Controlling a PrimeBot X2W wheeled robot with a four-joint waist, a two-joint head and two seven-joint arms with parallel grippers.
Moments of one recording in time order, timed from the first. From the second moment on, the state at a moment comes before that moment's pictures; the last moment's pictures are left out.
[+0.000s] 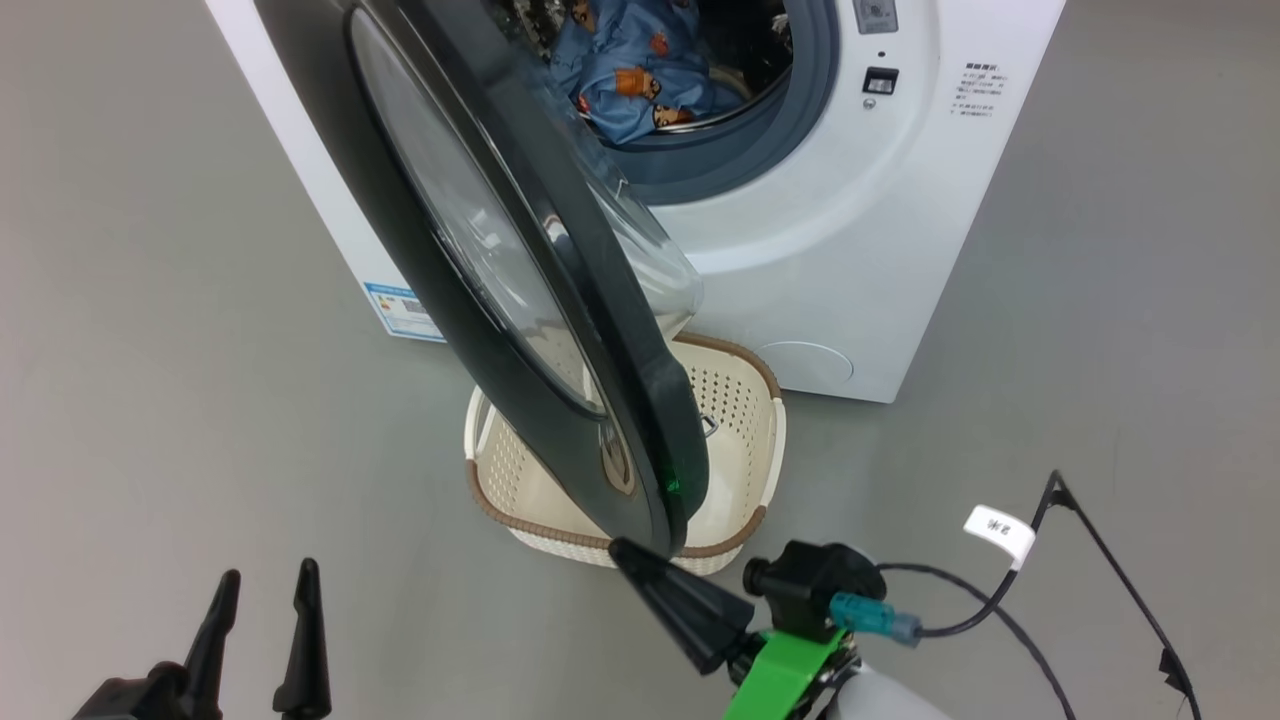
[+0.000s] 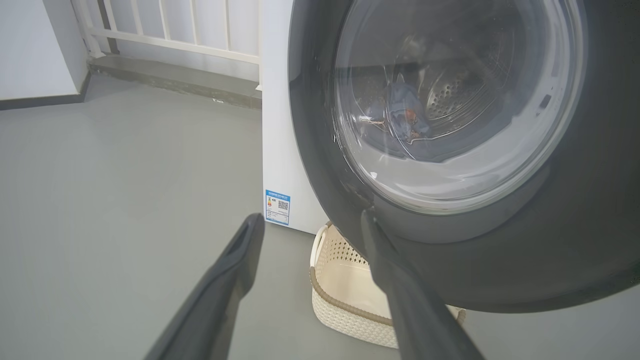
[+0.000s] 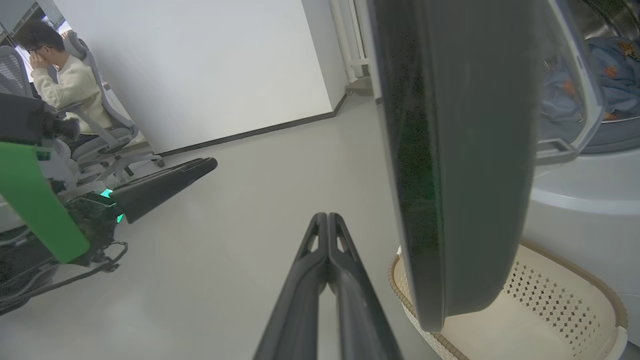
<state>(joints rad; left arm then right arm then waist) 0.05 0.10 -0.01 0.12 -0.36 -0.13 -0.26 -0.35 -0.10 0.74 0.37 0.49 0.13 -0.26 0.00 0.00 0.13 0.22</state>
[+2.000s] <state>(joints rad) -0.22 0.05 -0.18 0.07 -0.39 -0.13 -0.26 -0.84 -0.12 0.04 0.44 0.36 0.13 -0.26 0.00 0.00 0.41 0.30</state>
